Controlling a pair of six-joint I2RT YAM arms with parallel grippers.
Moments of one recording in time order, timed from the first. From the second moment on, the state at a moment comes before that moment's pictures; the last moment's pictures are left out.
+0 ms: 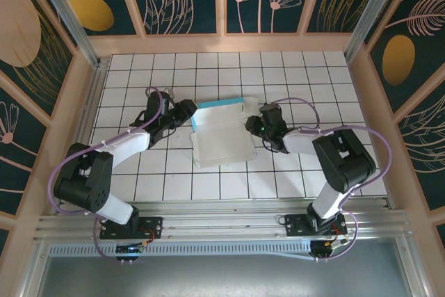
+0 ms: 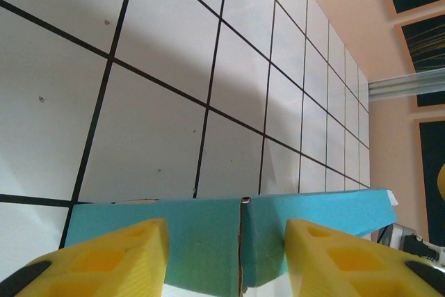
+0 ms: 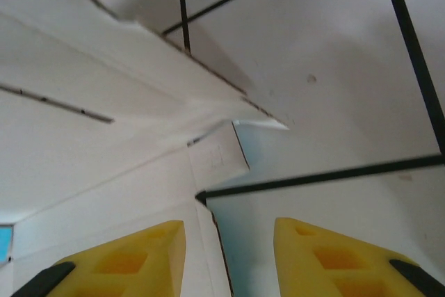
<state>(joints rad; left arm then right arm) -0.36 1.53 0.80 0.17 0.27 -0.99 0.50 1.69 0.72 0.26 0.00 0.76</state>
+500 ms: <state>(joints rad) -0.36 1.54 0.82 0.15 0.27 -0.98 0.50 1.84 0.77 0.42 0.03 0.79</state>
